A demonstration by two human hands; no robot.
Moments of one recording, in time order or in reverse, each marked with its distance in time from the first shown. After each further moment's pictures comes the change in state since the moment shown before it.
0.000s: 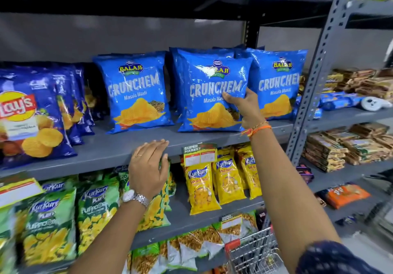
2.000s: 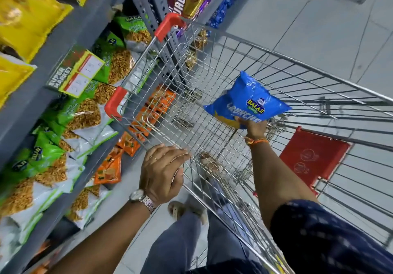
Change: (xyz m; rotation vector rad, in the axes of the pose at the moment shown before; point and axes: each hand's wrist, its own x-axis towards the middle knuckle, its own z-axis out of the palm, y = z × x) left_hand -0.382 0.221 0.158 -0.728 -1.059 0.400; right_hand -0.482 0.433 -0.345 -0.065 1.133 1.146
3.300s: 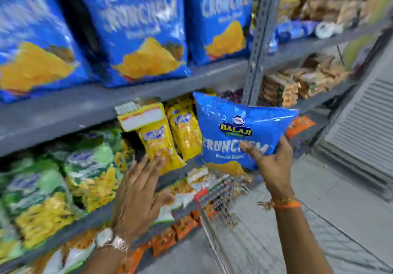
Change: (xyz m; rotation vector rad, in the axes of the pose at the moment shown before) left_hand -0.057 0.017 -0.327 0.443 0.464 -0.317; right_hand -0.372 -0.252 0.079 0.164 -0.594 -1.203
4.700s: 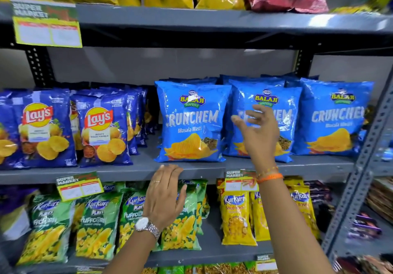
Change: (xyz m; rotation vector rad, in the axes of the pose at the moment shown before) left_hand 0.008 -0.110 -0.119 0.392 0.515 -0.261; right_hand 0.045 -0.176 0.273 0.084 -0.248 -0.333
